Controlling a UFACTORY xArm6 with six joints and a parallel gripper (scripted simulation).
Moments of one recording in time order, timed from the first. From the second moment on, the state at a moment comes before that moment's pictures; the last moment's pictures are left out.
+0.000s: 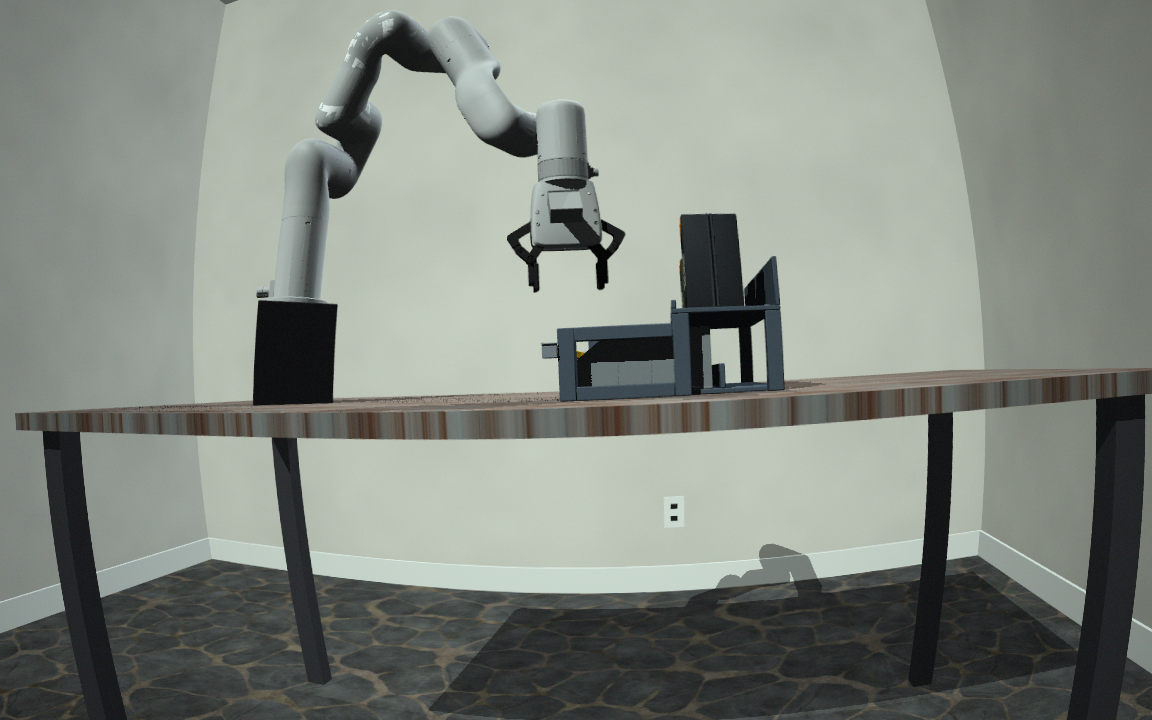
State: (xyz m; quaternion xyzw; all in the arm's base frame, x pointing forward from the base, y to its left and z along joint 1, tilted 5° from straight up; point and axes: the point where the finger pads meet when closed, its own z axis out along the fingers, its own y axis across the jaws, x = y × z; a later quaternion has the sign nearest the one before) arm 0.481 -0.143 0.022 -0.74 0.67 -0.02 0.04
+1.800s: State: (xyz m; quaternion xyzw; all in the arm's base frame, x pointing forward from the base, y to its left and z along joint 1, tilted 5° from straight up) arm 0.481 -0.143 0.022 -0.66 0.75 -0.01 0.04
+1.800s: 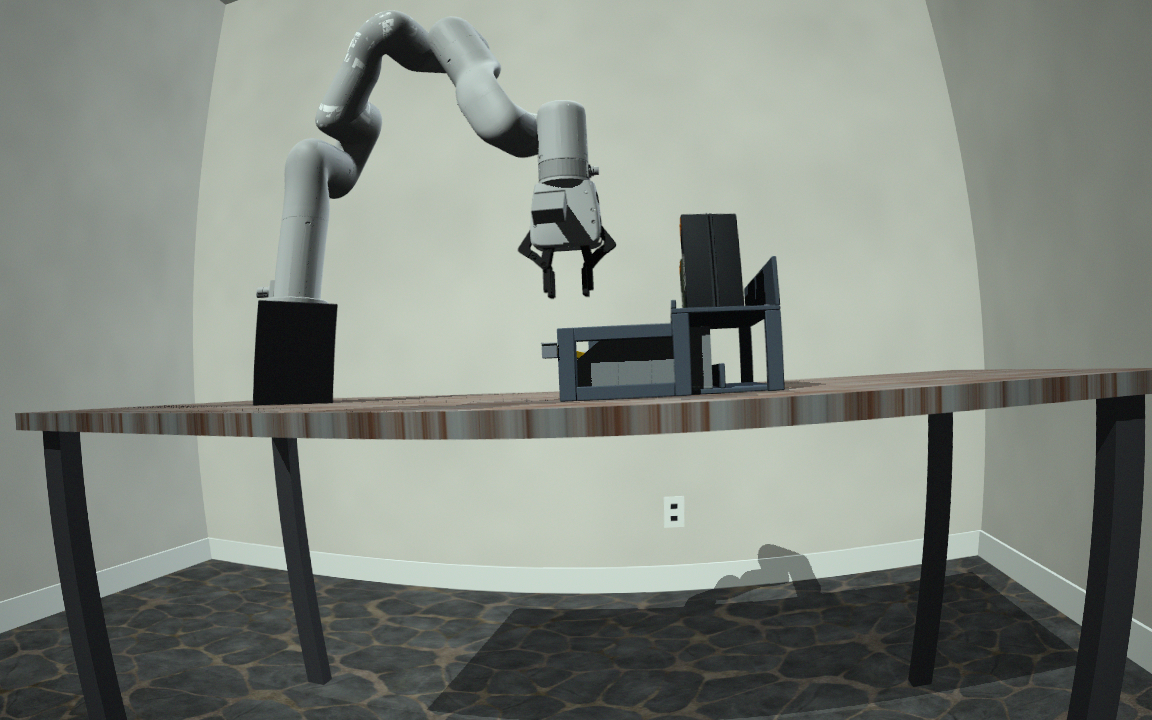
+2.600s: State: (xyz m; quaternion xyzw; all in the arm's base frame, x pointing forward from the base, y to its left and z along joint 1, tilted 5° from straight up) arm 0.483 -0.142 -0.007 -0.66 0.75 -0.01 0.04
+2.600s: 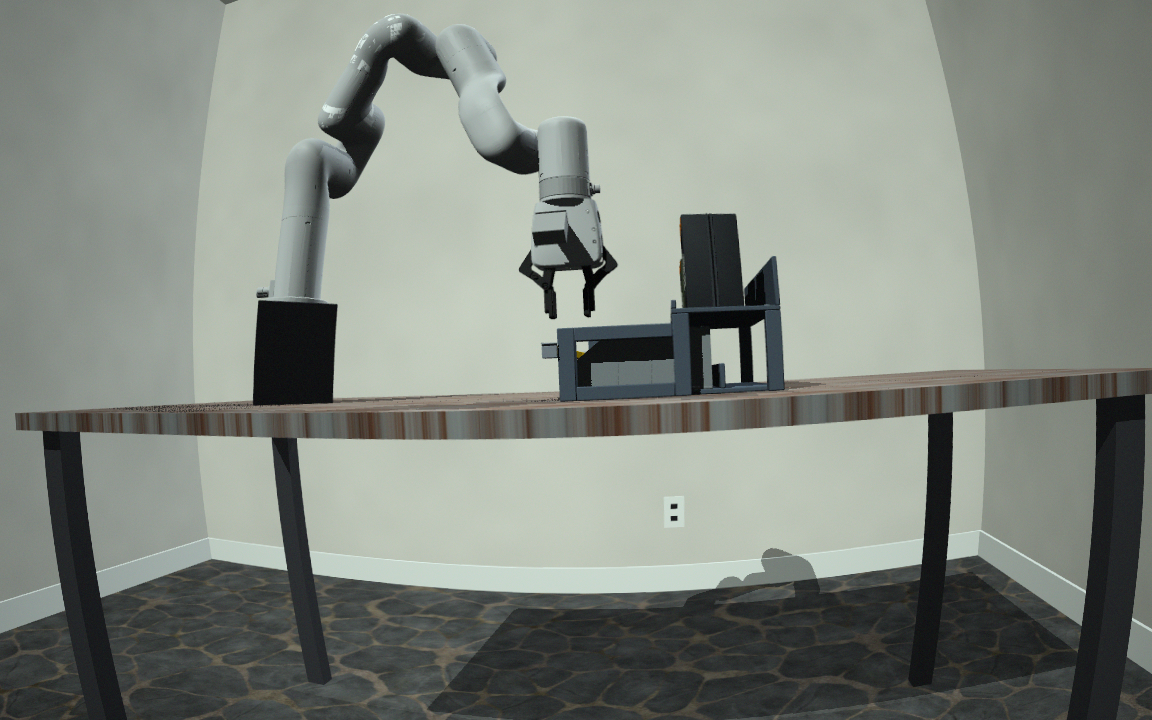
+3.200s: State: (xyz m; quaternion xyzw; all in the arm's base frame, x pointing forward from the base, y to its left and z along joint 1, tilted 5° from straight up) arm 0.487 -0.141 -0.051 -0.66 0.75 -0.01 0.04
